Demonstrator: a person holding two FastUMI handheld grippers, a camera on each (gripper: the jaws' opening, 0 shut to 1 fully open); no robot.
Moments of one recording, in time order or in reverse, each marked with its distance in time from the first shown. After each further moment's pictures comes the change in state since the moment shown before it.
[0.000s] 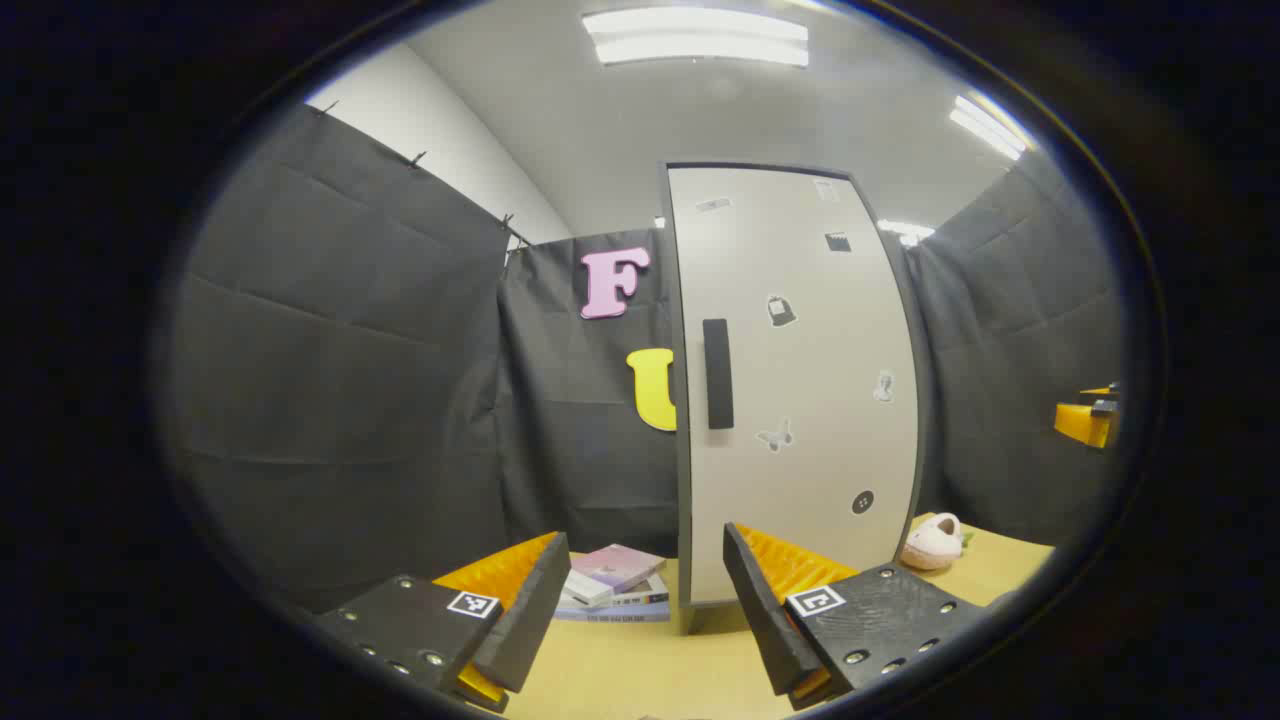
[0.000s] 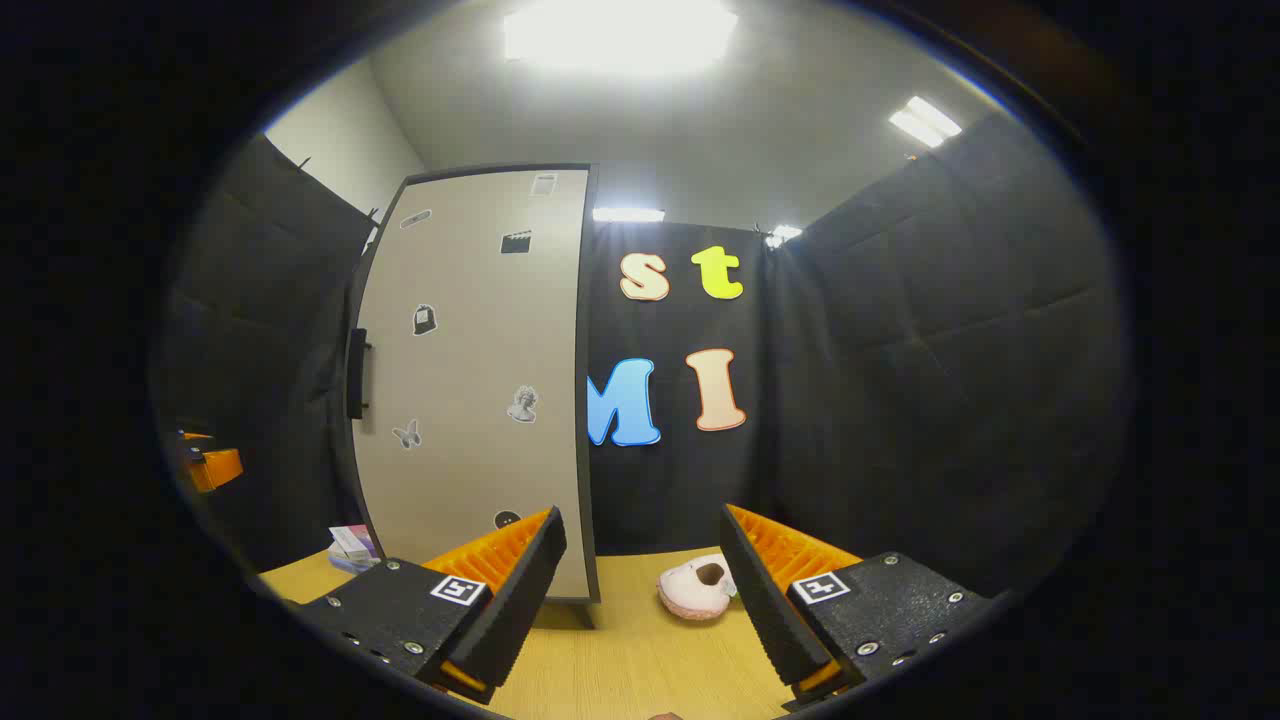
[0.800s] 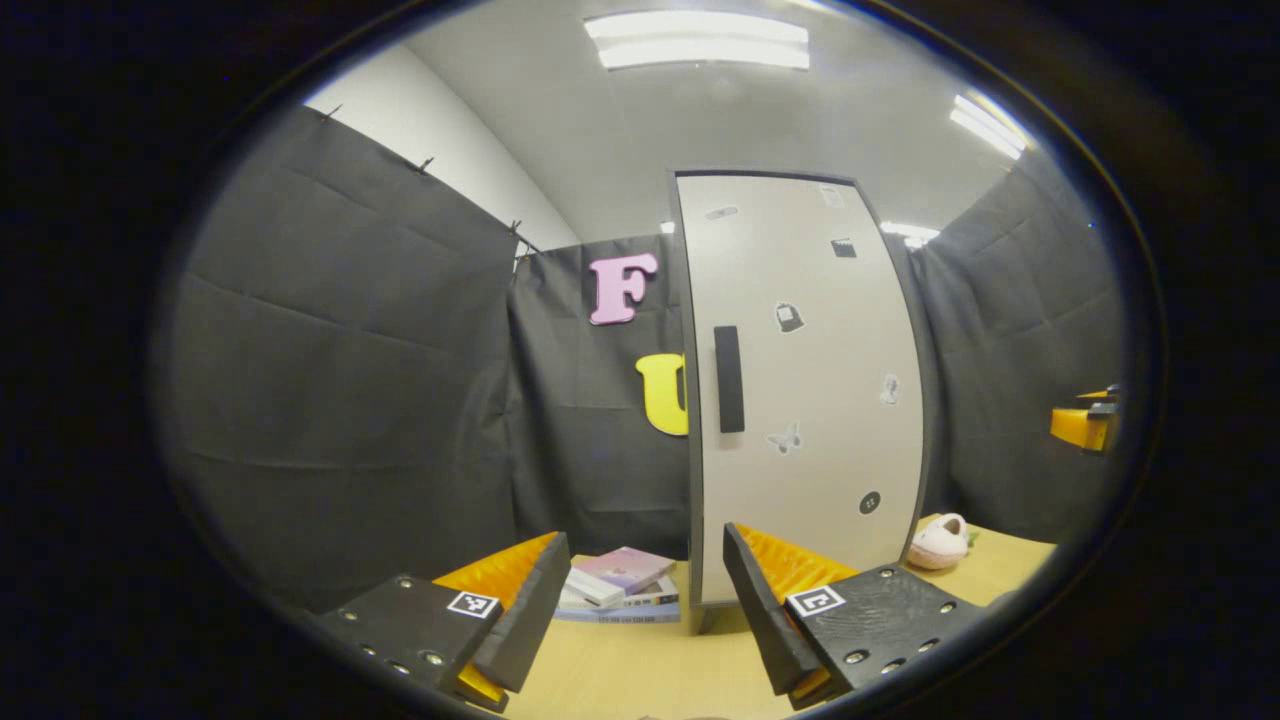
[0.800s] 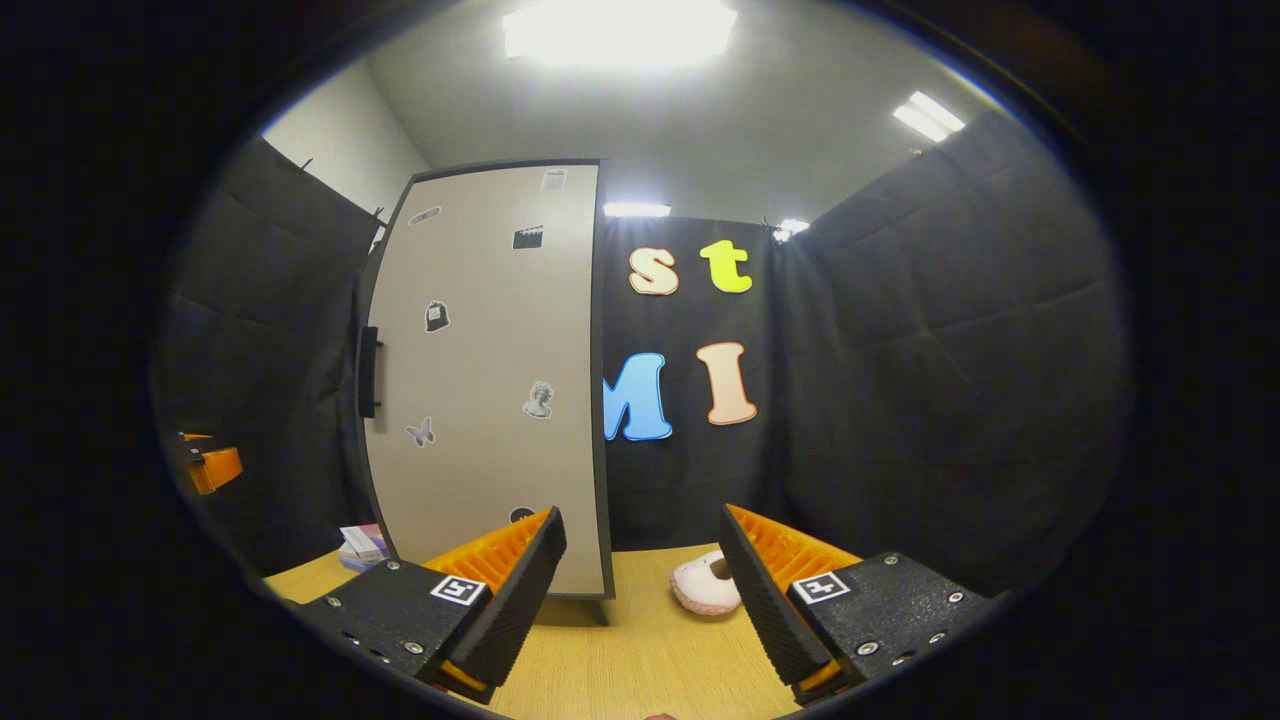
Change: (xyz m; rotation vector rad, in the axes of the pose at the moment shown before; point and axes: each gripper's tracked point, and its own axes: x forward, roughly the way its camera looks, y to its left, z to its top) left arm -0.014 0.014 0.004 0.010 -0.019 0.028; right arm 0.000 0.012 -0.003 0.012 0.013 0.031
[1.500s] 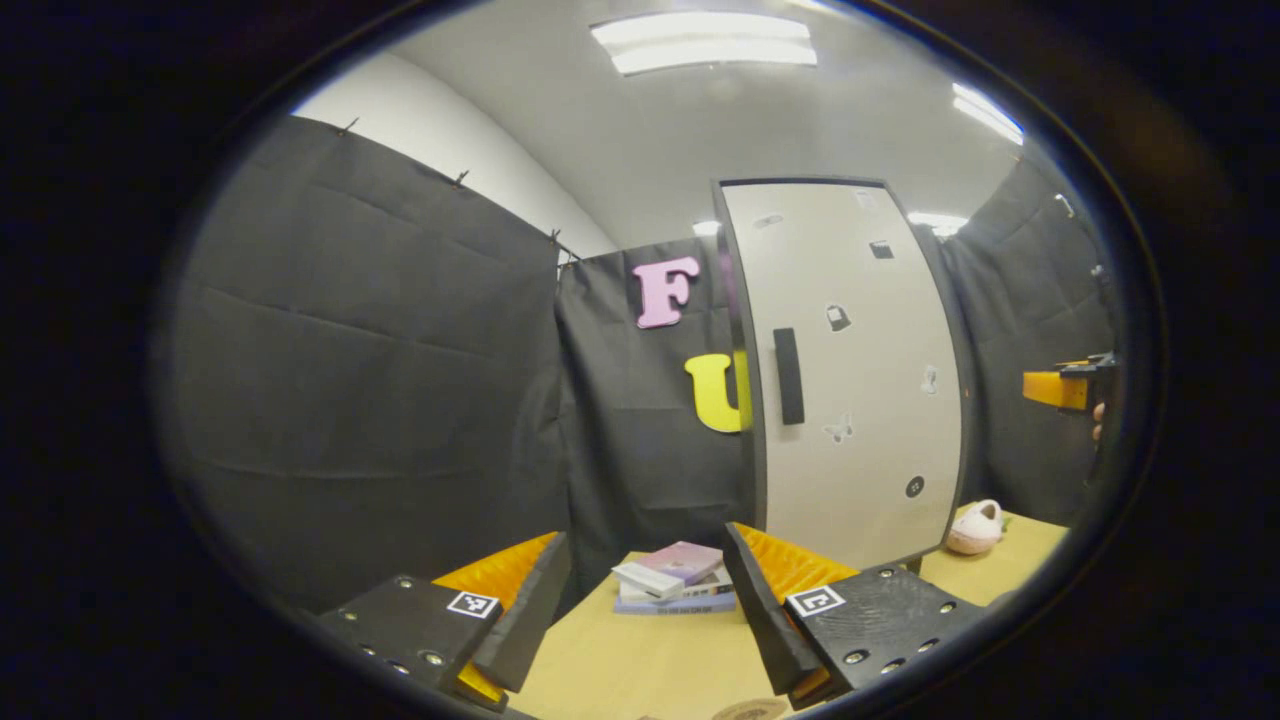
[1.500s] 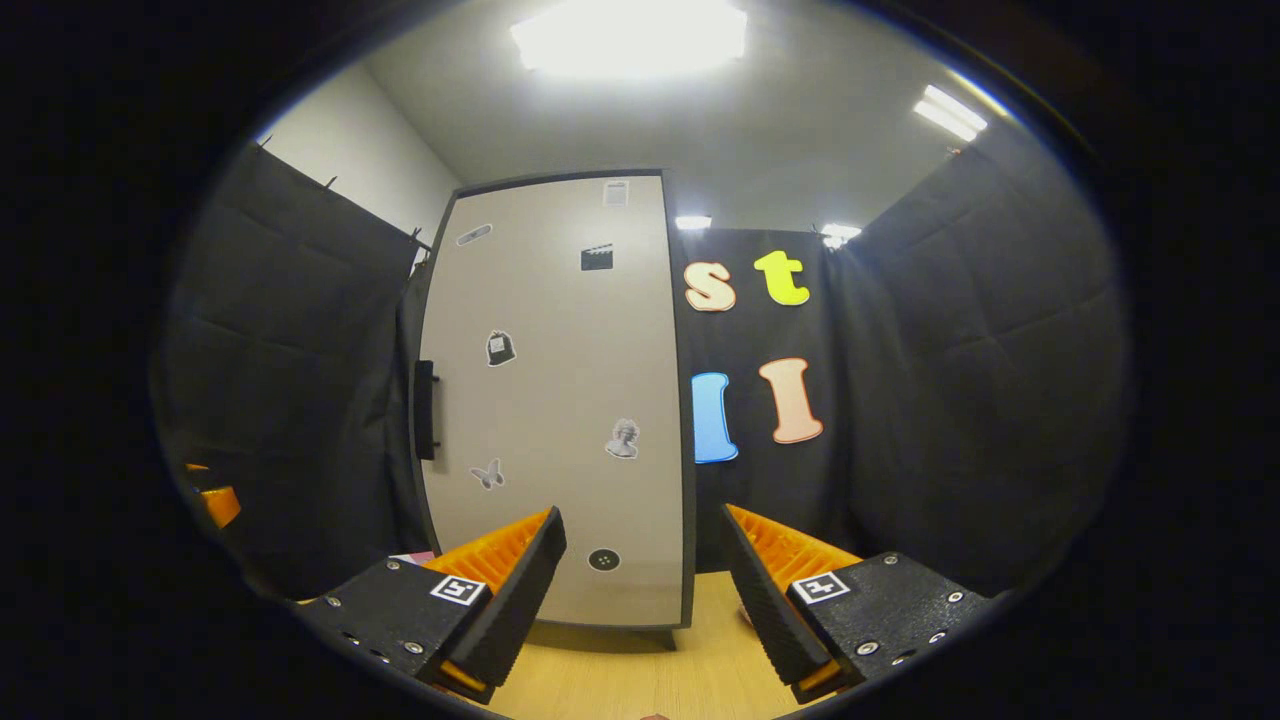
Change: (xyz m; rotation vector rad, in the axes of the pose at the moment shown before) left arm -0.048 0.074 0.003 0.043 -0.002 0.132; right arm 0.039 0.096 0.042 0.021 -0.060 0.164
